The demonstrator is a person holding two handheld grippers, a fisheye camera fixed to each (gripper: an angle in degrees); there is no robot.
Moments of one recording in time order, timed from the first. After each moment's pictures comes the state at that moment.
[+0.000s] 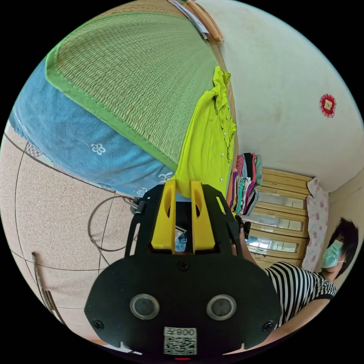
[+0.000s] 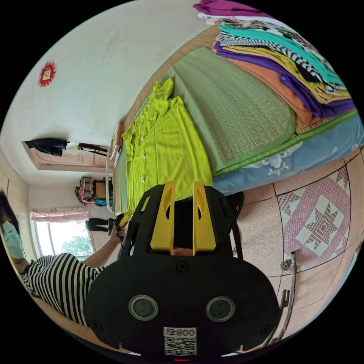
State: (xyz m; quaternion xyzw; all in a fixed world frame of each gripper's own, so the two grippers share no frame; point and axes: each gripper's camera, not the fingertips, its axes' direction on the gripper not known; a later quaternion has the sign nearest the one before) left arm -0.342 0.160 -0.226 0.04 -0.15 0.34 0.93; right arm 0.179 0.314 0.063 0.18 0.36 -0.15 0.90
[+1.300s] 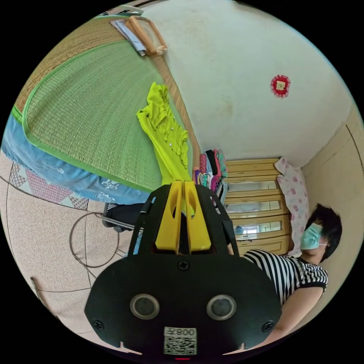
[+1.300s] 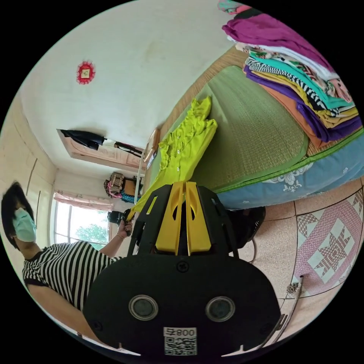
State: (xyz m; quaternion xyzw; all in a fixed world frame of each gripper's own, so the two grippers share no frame) left arm -0.349 0.311 -0.315 0.02 -0.05 0.44 0.90; right arm 0.063 0.595 -0.027 0.17 0.25 -0.25 0.92
